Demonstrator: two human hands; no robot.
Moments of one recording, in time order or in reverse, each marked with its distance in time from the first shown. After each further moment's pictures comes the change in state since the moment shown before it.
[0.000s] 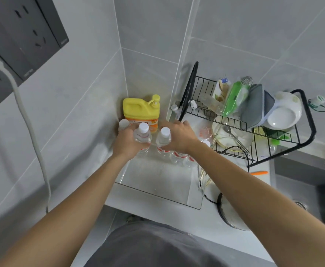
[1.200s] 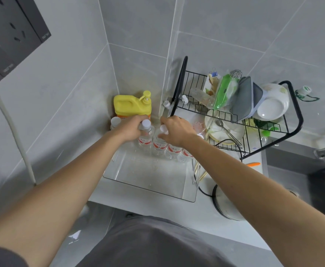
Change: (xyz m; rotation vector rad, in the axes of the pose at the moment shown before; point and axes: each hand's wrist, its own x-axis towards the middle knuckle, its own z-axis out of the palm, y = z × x) left_hand 0.055 0.021 0.004 0.258 -0.365 0.240; right_hand -0.014 0.003 -0.016 -0.076 0.008 0.057
